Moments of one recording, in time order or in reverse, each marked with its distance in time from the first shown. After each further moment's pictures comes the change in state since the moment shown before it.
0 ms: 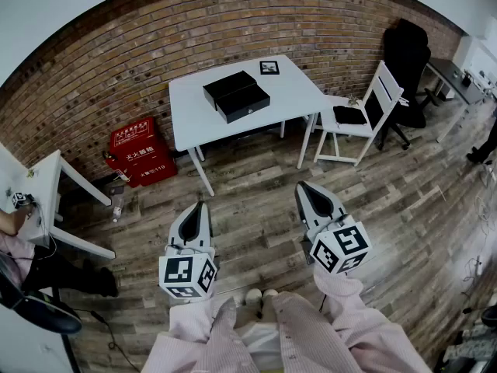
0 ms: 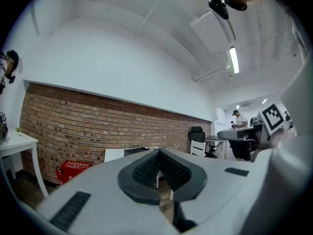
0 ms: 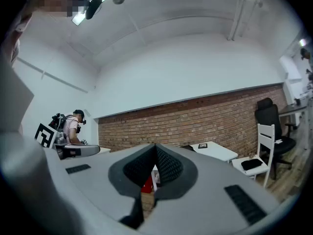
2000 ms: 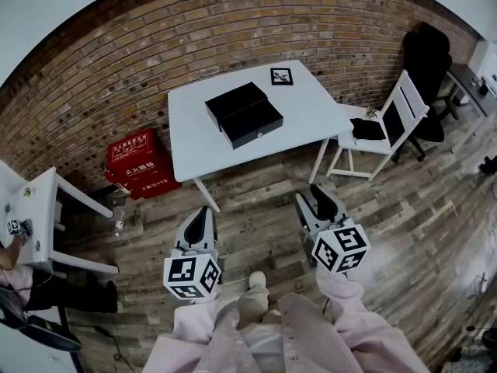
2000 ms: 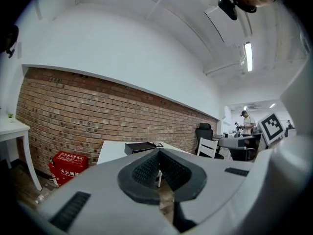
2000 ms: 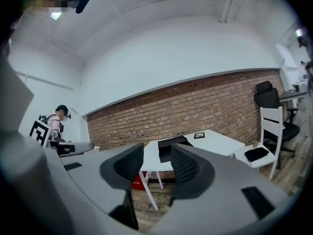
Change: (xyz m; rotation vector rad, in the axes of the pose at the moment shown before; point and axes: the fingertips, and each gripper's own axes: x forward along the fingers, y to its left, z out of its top) left arm 0.159 0.064 -0.037 -0.080 0.084 0.036; right arm 0.153 -0.103 -0.063 0.095 0.122 -0.041
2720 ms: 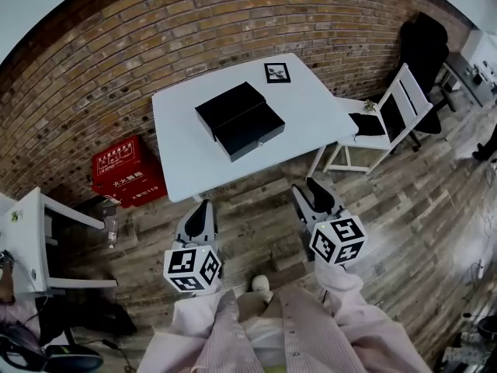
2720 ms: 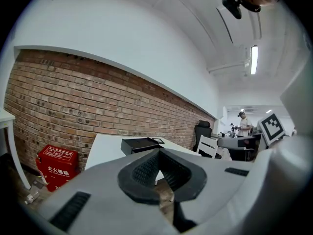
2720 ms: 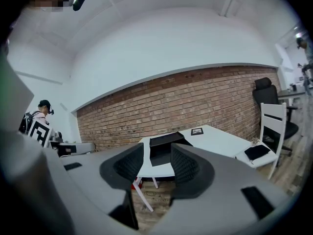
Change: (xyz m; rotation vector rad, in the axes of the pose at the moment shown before) left arm 0.112 0.060 -0.008 -0.051 0.073 -0.068; right arm 0.109 -0.027 -0.007 0.015 0.068 -0.067
